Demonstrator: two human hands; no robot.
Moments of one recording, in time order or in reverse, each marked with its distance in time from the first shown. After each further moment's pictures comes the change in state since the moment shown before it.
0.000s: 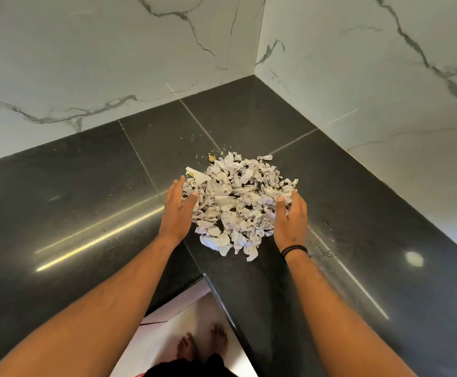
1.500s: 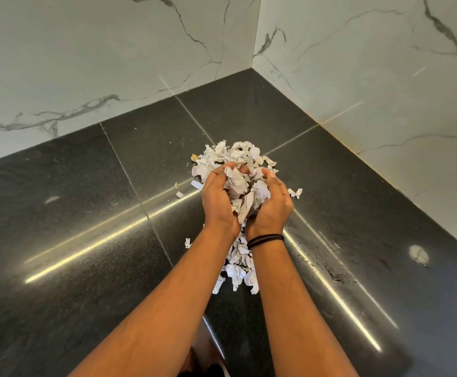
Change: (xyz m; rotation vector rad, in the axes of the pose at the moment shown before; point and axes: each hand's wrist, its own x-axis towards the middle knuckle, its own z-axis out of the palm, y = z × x) left_hand 0.042 0.100 0.100 -1.260 0.011 -0.368; right_hand 0.033 -0.092 0.049 1.274 0.142 0.434
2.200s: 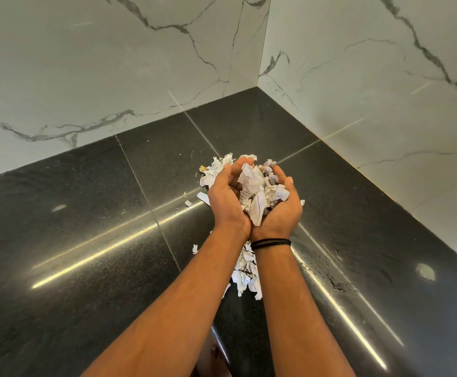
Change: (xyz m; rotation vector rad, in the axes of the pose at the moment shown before) left_hand -0.030 0.023 0.035 -0.122 -0.014 0.017; right_hand -0.017 -0.018 0.022 0.339 -0.278 0.098
